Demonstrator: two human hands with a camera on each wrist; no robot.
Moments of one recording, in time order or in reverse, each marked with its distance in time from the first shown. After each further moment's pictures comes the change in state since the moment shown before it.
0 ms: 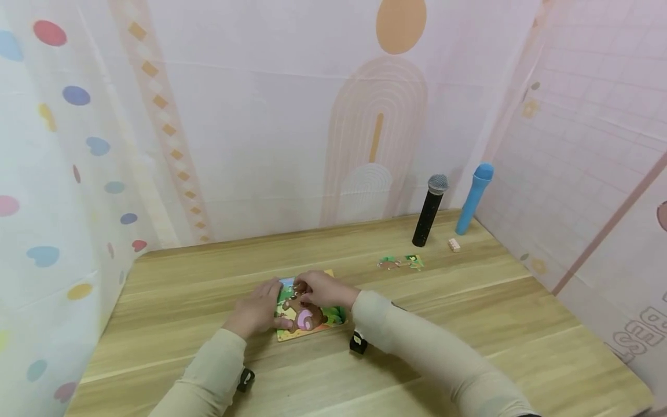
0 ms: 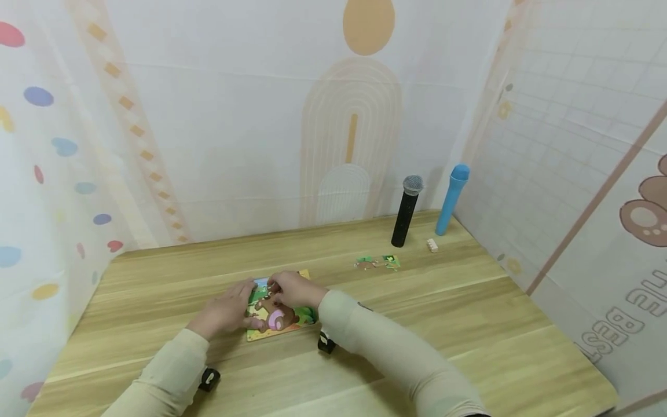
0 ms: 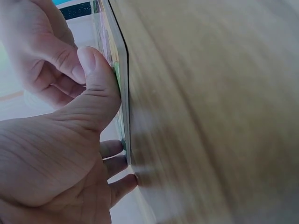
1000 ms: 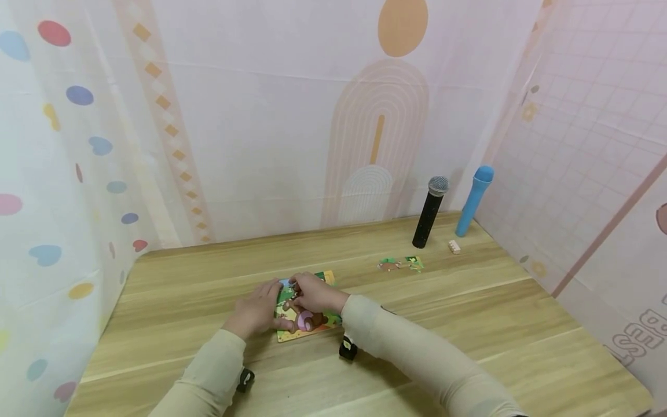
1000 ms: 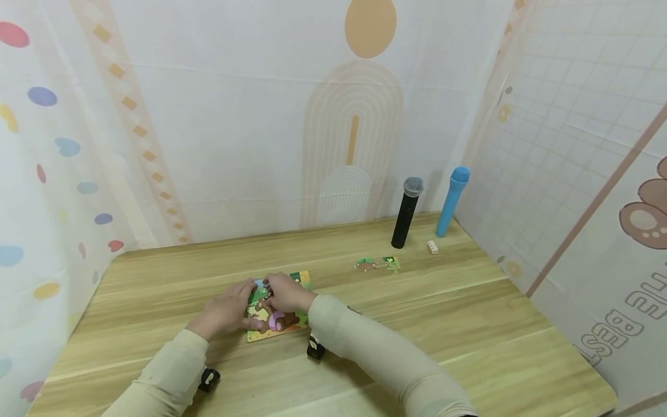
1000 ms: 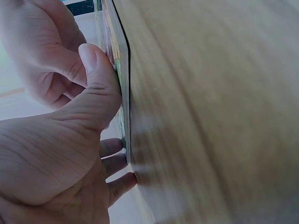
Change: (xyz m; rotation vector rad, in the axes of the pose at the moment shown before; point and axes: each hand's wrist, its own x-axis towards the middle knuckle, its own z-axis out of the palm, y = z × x) left_hand 0.002 -0.004 0.004 -0.017 0.008 -0.015; right_hand 0.011 -0.011 0.016 -0.021 0.040 0.080
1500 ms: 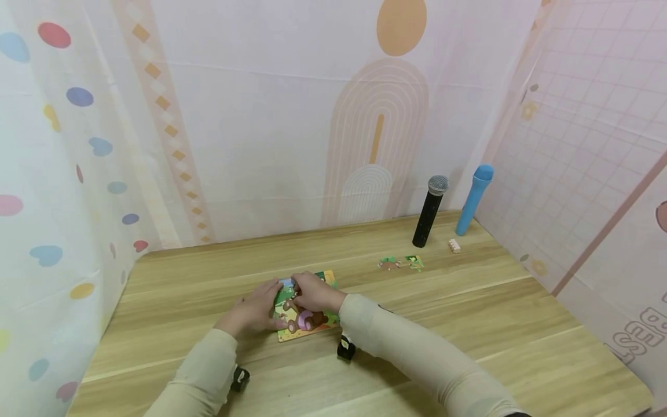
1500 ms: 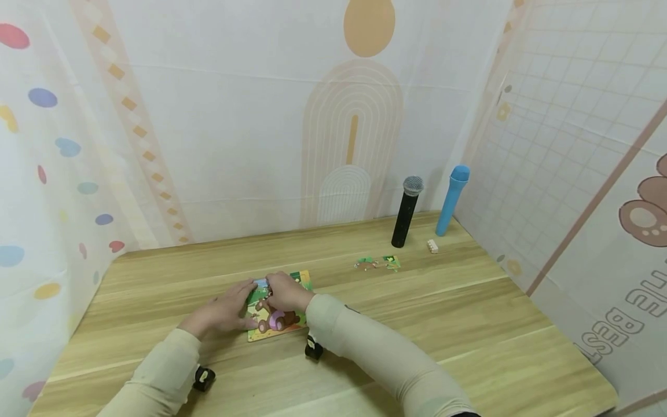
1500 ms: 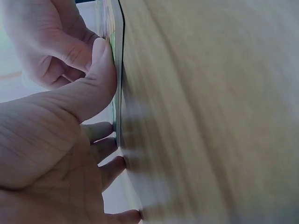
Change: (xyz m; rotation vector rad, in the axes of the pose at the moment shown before) left_hand -0.002 -0.014 -0.005 -0.167 -0.065 0.060; right_hand 0.002 -0.005 0.002 -0.054 0.026 0.046
